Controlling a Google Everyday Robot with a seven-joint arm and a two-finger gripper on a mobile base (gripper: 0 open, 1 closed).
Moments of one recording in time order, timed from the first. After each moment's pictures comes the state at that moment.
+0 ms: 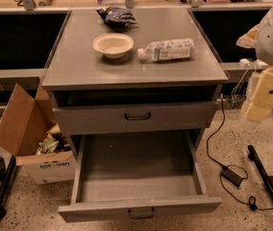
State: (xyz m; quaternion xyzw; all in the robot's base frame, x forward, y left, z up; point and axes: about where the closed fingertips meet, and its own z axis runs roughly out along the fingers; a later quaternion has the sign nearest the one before) arm 0.438 -0.217 0.977 -0.60 0.78 -0.04 0.16
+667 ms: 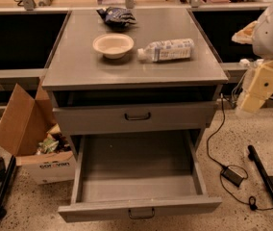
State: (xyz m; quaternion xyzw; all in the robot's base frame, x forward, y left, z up) arm 0.465 -0.223 0.971 -0.61 0.77 -0.02 0.19
